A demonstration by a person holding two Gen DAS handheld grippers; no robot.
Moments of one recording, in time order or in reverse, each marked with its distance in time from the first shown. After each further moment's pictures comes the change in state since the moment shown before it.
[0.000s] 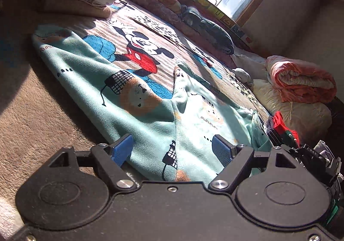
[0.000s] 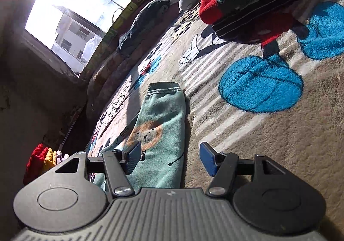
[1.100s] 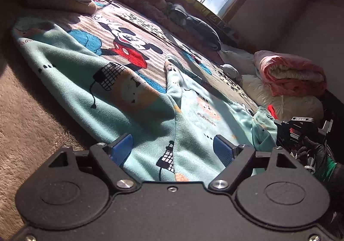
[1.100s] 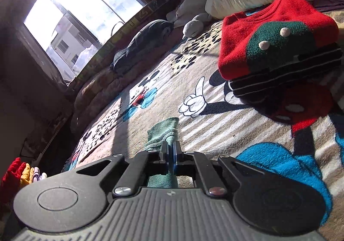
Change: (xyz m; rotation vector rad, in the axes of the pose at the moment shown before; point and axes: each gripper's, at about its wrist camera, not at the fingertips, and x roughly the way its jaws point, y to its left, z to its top) left arm 0.022 0.012 -0.002 0.036 -0.010 -0.078; right arm 0.043 0.035 0.071 -0.149 -0.146 -0.063
